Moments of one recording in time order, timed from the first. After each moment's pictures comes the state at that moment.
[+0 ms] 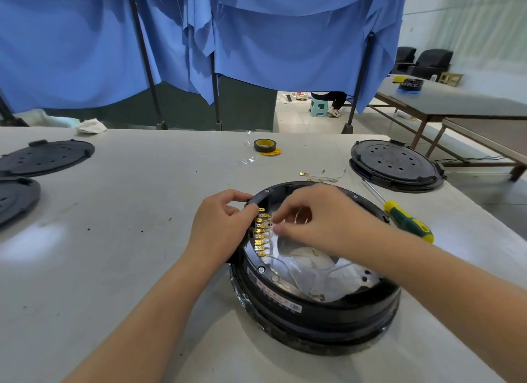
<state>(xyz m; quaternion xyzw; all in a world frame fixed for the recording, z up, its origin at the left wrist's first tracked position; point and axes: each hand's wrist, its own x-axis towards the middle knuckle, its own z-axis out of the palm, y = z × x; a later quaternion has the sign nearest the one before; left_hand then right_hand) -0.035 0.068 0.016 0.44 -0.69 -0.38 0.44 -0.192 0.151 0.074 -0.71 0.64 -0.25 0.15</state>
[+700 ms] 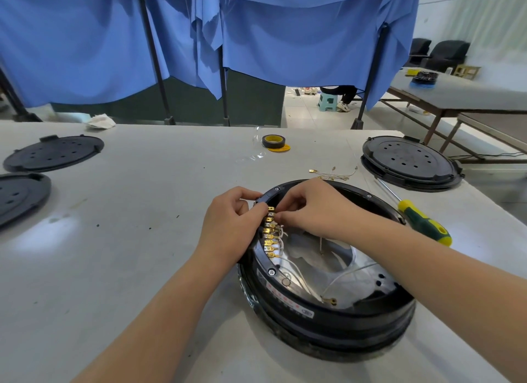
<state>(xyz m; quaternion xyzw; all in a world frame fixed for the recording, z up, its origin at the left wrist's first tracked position) -0.037 0.060 0.005 0.42 -0.68 -0.39 0.46 -0.191 0.109 0.057 -0.64 0.67 -0.28 0.24</state>
